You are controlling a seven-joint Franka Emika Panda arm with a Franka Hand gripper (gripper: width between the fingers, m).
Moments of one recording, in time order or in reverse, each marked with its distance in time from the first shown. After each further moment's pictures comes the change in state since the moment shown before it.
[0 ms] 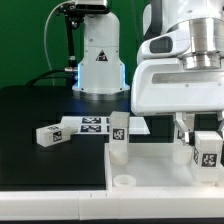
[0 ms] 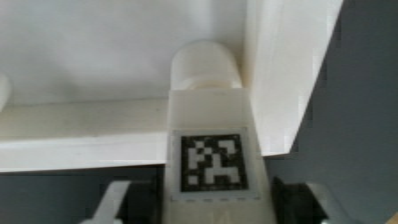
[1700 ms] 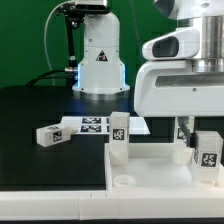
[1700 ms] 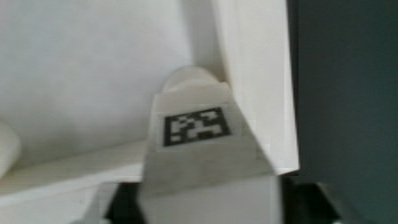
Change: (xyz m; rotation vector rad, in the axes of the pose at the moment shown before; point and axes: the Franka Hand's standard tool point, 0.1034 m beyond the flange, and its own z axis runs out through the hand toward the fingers) arm 0.018 -0.002 0.006 -0.018 -0.390 0.226
